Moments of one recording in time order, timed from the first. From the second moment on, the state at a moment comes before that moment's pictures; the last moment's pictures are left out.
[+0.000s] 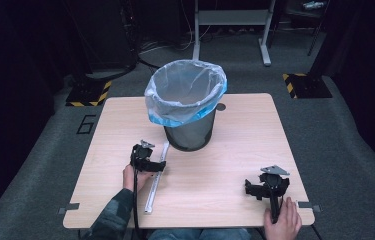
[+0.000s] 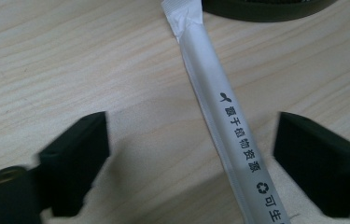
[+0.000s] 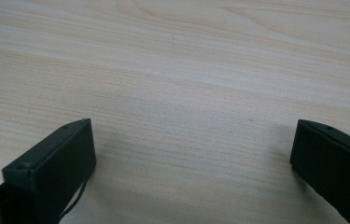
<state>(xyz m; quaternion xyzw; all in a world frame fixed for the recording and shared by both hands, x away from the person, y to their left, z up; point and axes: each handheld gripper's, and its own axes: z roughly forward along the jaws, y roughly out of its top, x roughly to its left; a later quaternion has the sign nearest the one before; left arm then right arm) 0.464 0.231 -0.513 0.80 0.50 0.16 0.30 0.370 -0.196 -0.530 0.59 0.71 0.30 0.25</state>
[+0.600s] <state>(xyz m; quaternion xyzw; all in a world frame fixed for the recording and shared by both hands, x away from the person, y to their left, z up) 0.461 0.250 -0.507 0.80 0.50 0.16 0.28 0.370 -0.196 -0.530 0.59 0.71 0.30 0.25</state>
